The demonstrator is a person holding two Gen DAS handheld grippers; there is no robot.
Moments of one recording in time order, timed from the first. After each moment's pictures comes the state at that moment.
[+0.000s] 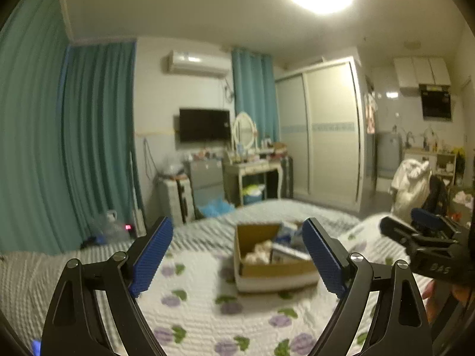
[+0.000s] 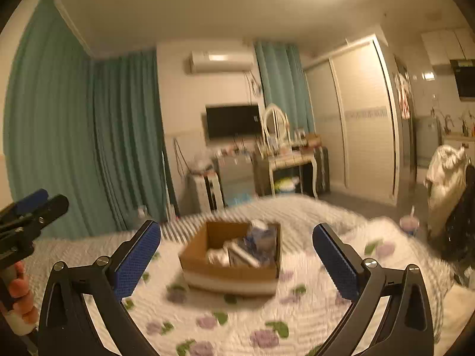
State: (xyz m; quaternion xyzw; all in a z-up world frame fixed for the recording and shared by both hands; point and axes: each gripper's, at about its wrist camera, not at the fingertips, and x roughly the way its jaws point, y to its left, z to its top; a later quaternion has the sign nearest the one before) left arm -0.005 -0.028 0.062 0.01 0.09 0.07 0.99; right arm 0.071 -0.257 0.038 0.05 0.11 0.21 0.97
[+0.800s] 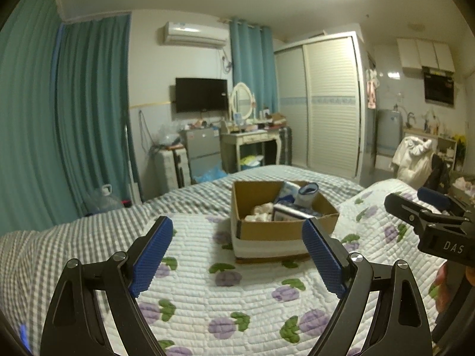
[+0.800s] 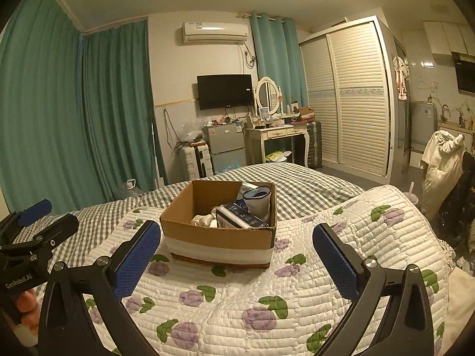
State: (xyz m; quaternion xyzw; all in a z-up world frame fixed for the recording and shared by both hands) left arm 0.013 -0.021 0.011 0.01 0.15 0.07 0.99; right arm 0.094 -0.241 -0.006 0.03 0.17 0.19 0.97
